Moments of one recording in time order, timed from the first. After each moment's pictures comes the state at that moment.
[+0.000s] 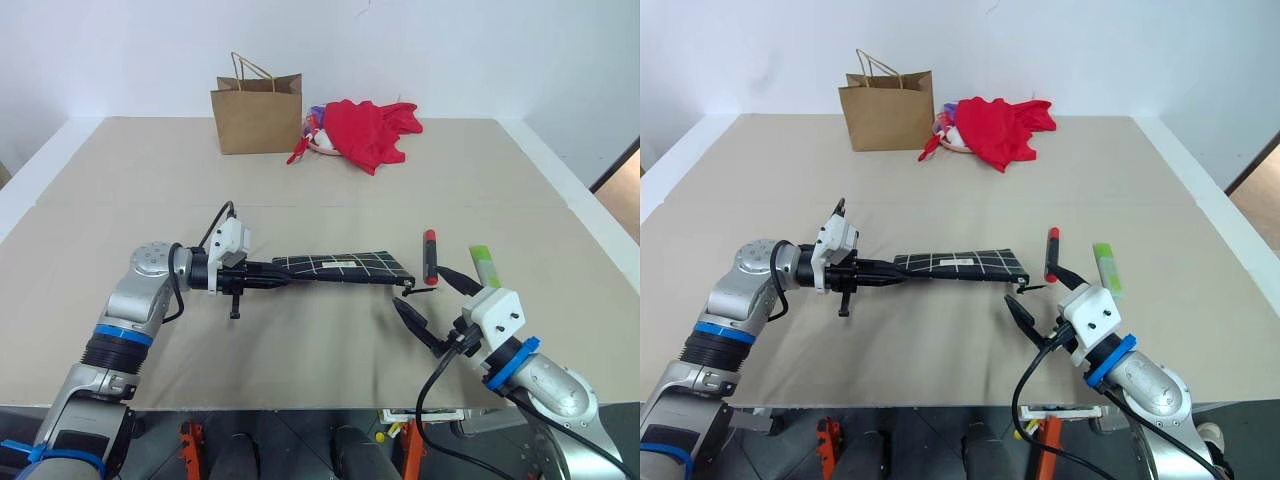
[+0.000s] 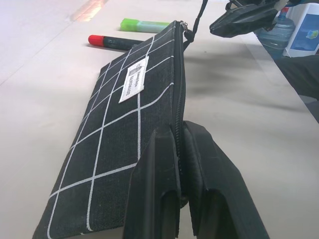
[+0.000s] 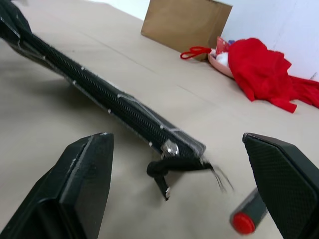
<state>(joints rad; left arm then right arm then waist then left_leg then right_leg) -0.60 0.54 -0.12 0.23 -0.37 0.18 -1.36 0.17 -0.47 -0.15 -0.53 0.22 0.13 0.56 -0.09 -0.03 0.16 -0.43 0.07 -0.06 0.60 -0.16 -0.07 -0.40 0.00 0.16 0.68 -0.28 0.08</state>
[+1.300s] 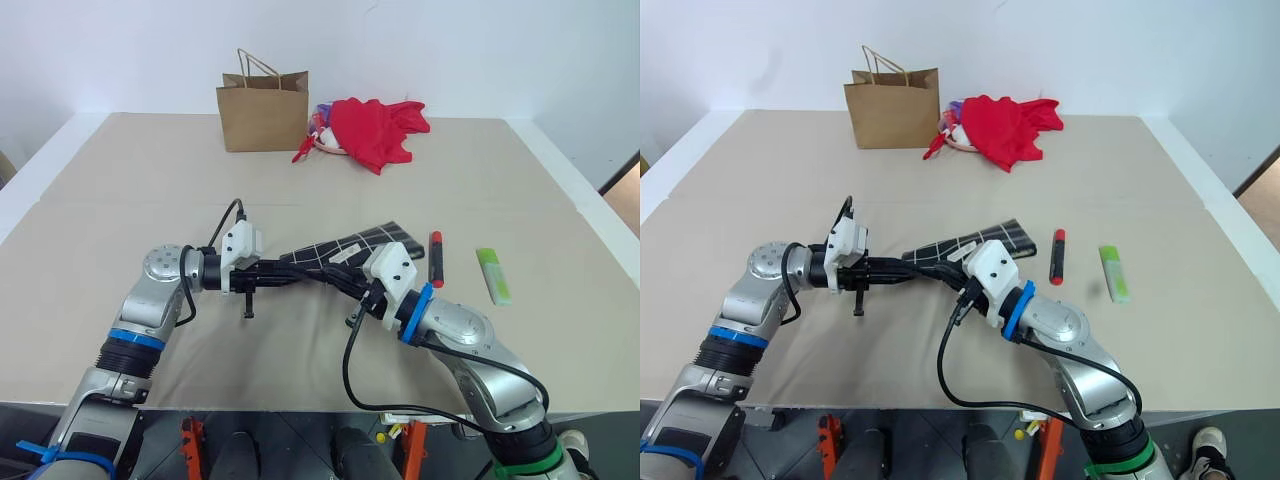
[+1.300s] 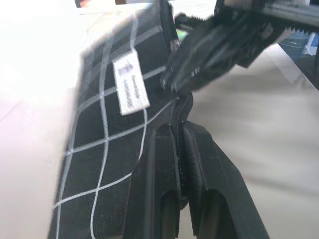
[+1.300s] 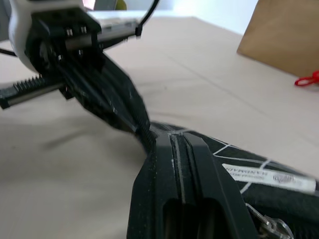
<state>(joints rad) -0.59 0.48 -0.13 0.21 -0.33 0.08 -1.29 -0.25 -0.39 0.20 -0.49 0.24 0.54 0.55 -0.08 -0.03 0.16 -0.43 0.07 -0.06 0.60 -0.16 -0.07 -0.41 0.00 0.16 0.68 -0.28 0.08</state>
